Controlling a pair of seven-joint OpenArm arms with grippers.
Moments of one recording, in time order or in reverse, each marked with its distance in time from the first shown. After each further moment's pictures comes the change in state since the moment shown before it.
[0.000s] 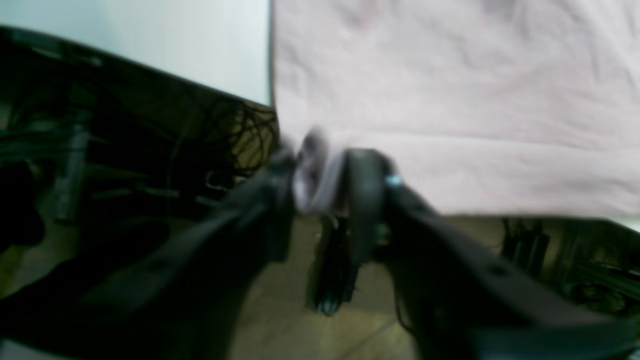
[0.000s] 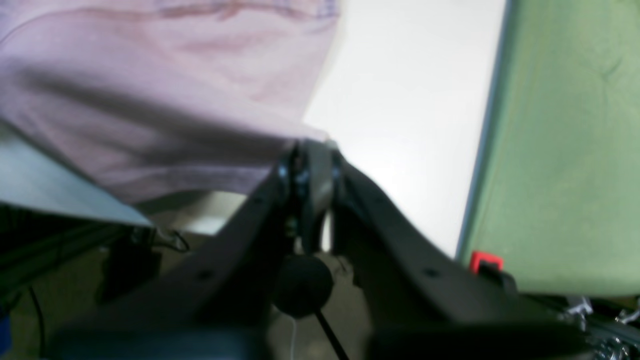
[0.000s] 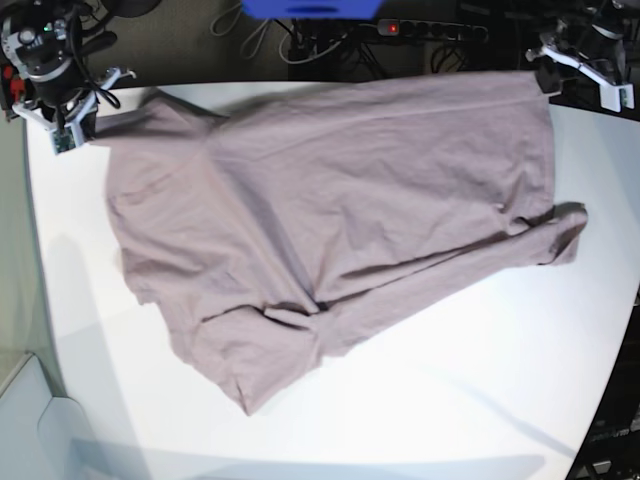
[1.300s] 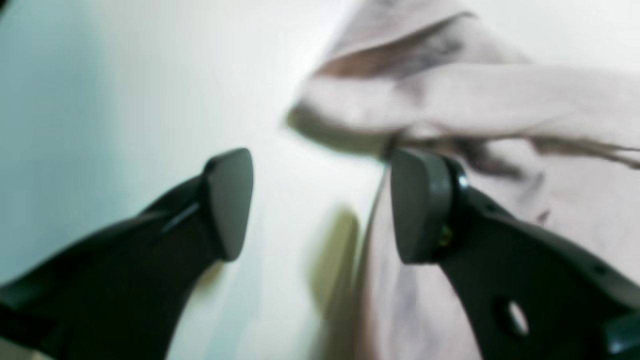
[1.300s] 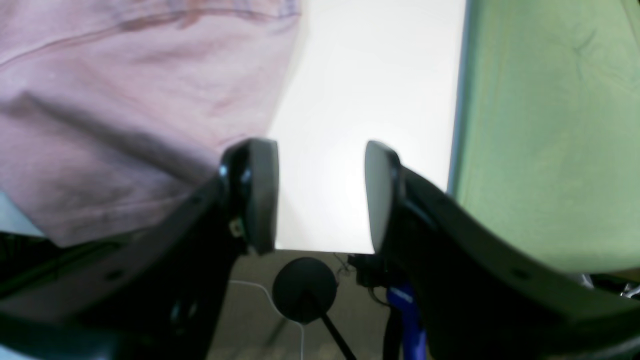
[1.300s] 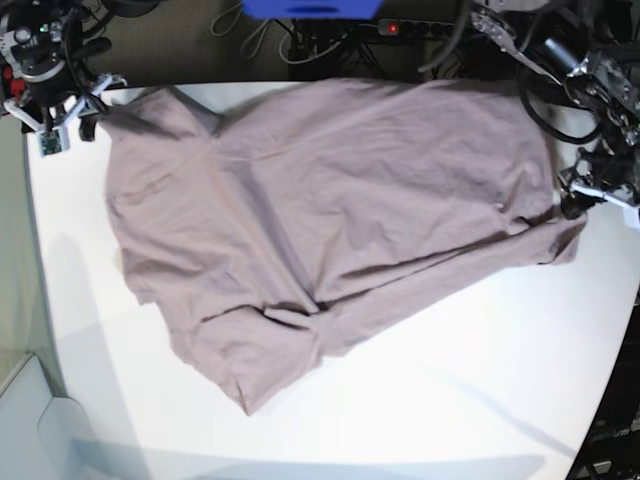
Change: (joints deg) left arm -41.3 -7.5 -6.9 -35.7 27.9 -7.0 -13.5; right arm 2.7 -2.4 4.0 -0.1 0.0 0.0 -0.2
